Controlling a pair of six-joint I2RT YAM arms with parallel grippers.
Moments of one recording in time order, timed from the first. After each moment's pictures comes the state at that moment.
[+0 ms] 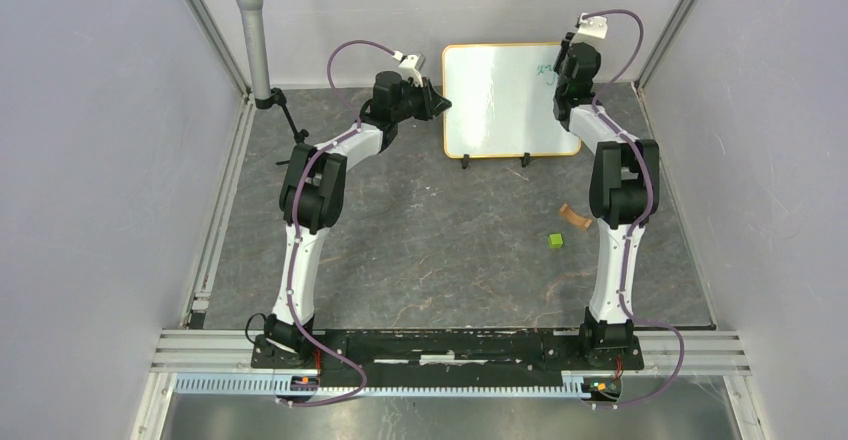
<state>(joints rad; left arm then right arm) -0.37 2.36 1.80 0.34 0.44 -0.37 0.06 2.27 1.79 0.47 0.36 0.05</state>
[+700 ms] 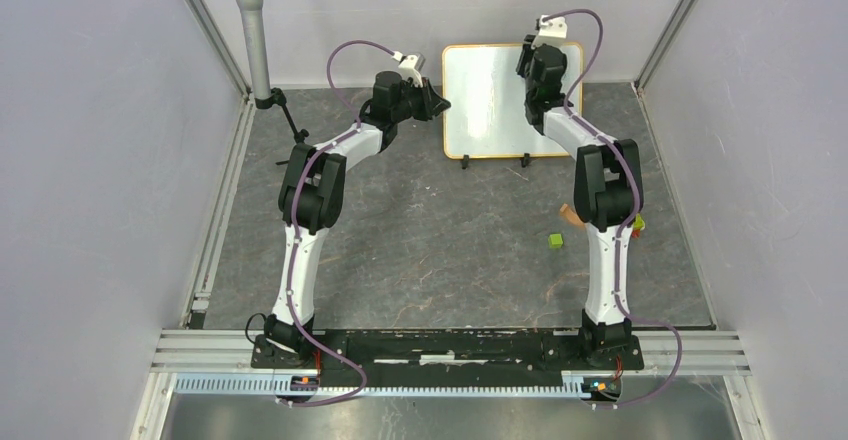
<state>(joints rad) -0.37 2.36 1.79 0.33 0.43 -0.36 0.19 2.27 1.80 0.46 0.31 0.06</state>
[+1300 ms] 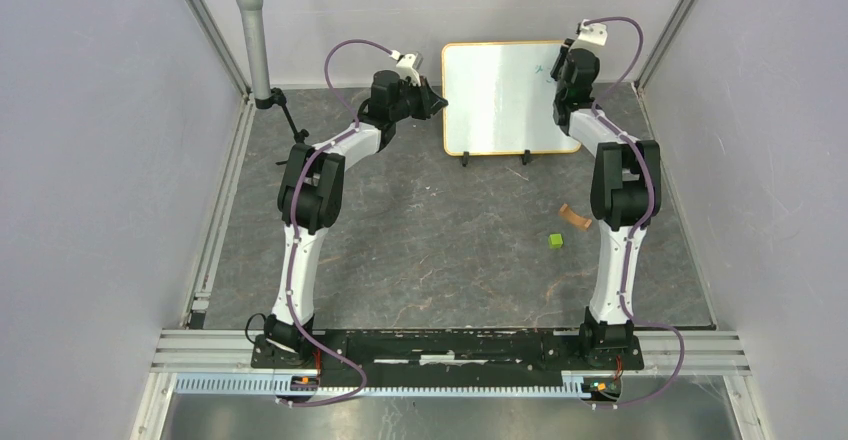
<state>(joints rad) -0.37 2.35 1.79 0.34 0.42 -0.36 0.05 2.24 1.72 0.47 0.32 0.13</state>
